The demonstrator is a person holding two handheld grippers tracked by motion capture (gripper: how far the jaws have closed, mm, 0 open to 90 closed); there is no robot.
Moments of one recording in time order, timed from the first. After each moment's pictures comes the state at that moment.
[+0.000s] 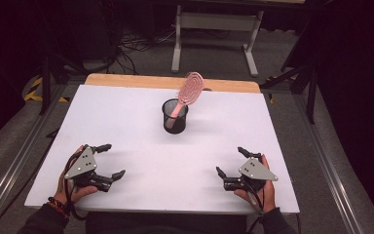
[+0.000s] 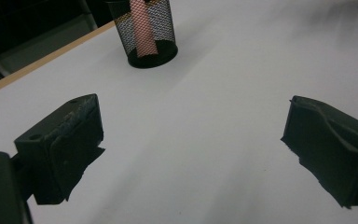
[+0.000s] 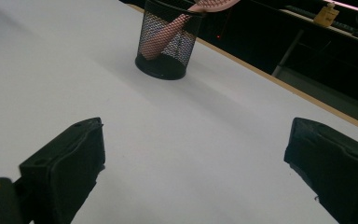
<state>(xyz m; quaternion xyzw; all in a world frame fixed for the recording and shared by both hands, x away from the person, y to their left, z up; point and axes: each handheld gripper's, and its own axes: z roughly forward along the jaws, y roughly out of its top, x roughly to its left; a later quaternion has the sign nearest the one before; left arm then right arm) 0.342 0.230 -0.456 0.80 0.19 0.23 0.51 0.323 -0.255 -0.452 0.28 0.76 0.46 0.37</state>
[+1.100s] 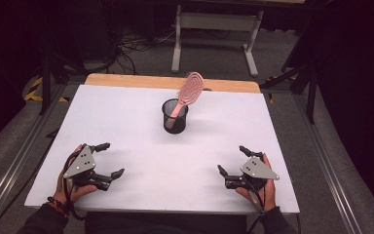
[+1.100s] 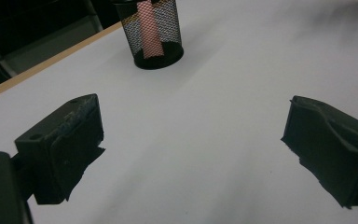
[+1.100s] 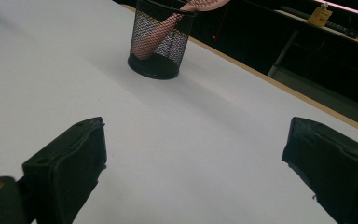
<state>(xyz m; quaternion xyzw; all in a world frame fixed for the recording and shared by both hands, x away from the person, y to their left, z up) 0.343 0.233 -0.455 0.80 0.20 0.24 0.52 0.327 -0.259 -0.453 0.28 0.75 0.46 0.37</state>
